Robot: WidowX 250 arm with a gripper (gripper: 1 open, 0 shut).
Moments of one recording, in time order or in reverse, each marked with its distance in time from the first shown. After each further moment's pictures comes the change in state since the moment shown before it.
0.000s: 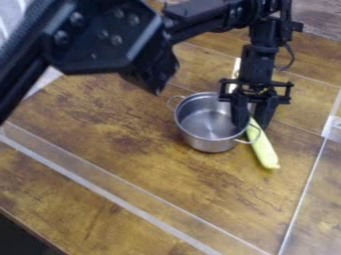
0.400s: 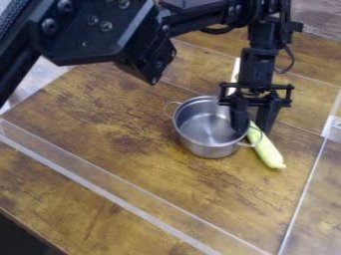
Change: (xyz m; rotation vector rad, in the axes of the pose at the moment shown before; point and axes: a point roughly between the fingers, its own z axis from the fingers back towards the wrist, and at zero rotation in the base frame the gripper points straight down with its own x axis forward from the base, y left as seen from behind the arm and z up) arm -0.009 0.000 -0.001 0.006 0.032 0.023
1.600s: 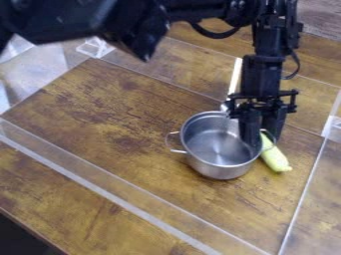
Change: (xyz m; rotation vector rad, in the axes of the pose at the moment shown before) arm -0.031 0.006 0.001 -0.024 0.036 0.219
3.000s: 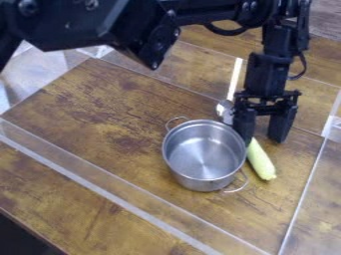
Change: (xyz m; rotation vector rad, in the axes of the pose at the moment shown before) arm 0.005 -0.010 -0.003 0.020 -0.091 0.019
